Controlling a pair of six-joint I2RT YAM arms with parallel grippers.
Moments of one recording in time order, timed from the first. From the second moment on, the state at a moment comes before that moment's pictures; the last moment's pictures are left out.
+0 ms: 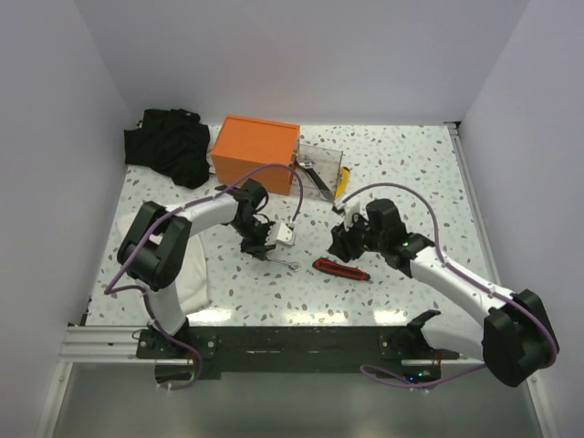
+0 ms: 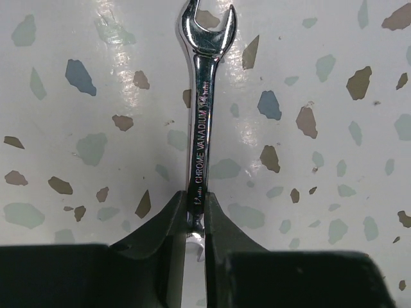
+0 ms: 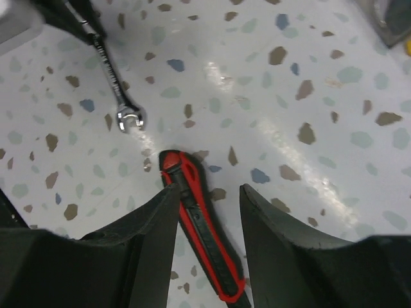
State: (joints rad) left arm -0.51 1.82 1.12 -0.78 0.56 1.21; right arm 0.51 1.14 0.64 -0.18 -0.34 -0.08
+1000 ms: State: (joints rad) left arm -0.45 2.11 1.38 -1.22 0.81 1.13; right arm 0.87 1.45 0.62 0.14 -0.41 -0.45
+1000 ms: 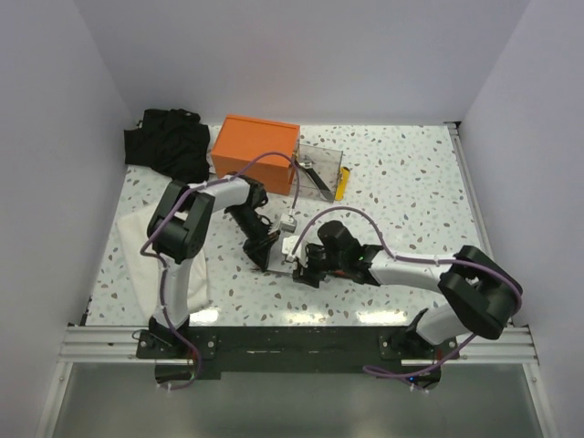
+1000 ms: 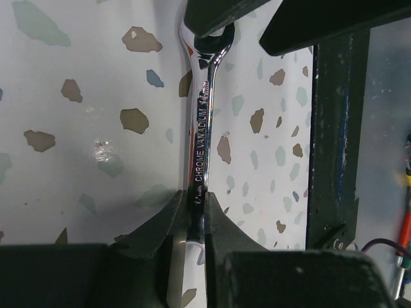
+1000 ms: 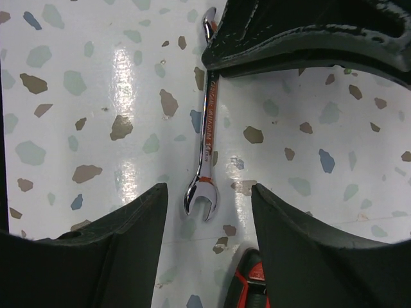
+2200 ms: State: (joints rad) left arm -0.39 1.66 1.65 -0.84 0.70 0.52; right arm 0.66 1.25 0.76 -0.04 -0.37 -0.29
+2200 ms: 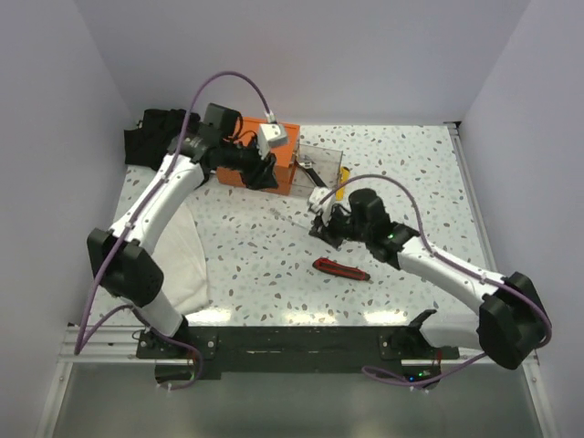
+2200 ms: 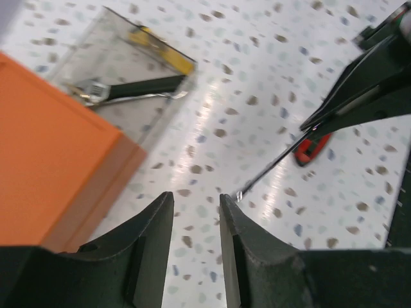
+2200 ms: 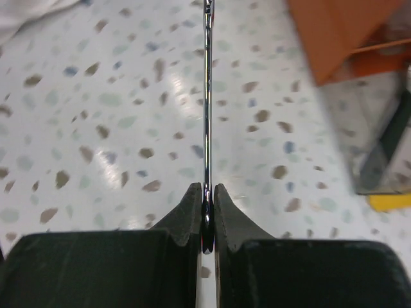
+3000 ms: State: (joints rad) left arm -0.35 1.58 1.49 -0.64 0.30 0.36; right arm 0.37 1.62 1.18 -0.08 -0.21 -0.17
